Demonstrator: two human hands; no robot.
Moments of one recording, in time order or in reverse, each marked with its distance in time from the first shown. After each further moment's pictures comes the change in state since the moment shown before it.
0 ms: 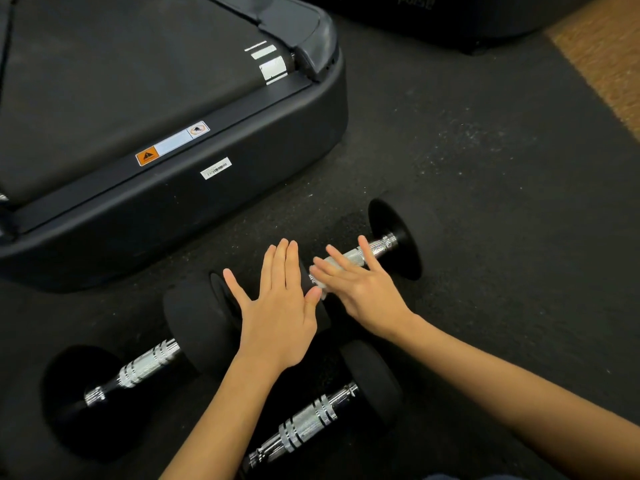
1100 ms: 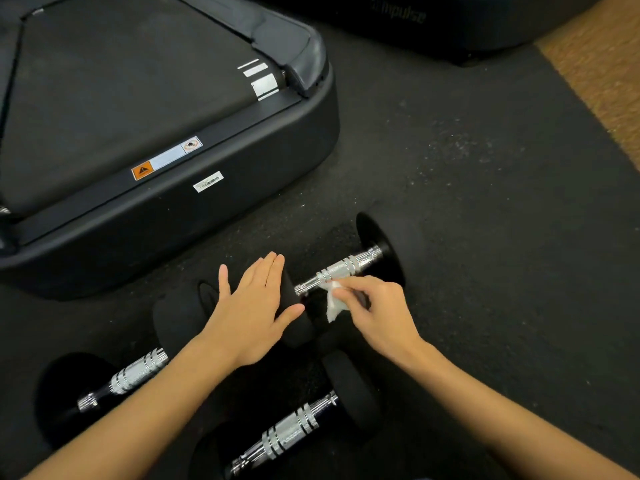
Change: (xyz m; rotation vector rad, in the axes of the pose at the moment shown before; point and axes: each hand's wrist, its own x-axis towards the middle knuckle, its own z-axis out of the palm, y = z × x) left_hand 0.012 -0.005 -0.049 0.118 -0.282 0.103; right_hand -0.017 -0.016 -0.052 0.568 0.158 0.552
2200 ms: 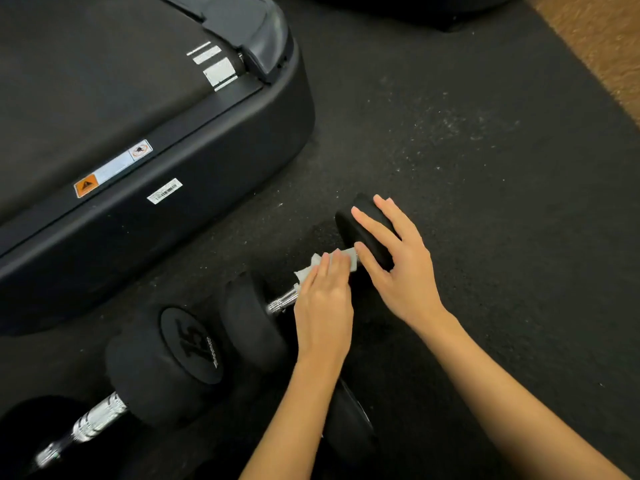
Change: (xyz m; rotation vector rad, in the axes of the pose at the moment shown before) left_hand 0.081 0.112 0.066 -0.325 0.585 0.086; right_hand 0.049 0.045 -0.041 -0.132 0.200 -0.030
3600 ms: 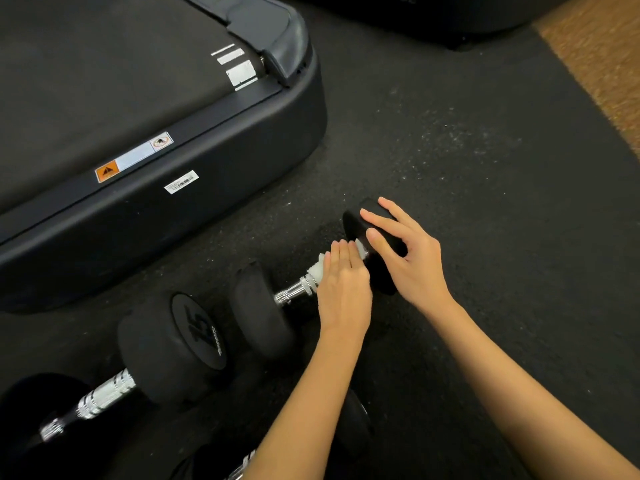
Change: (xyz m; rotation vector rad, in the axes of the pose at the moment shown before) left_hand 0.017 0.016 0.017 0.264 -0.103 -0.085; right_hand 0.013 -0.007 -0.012 0.209 -0.046 0.113
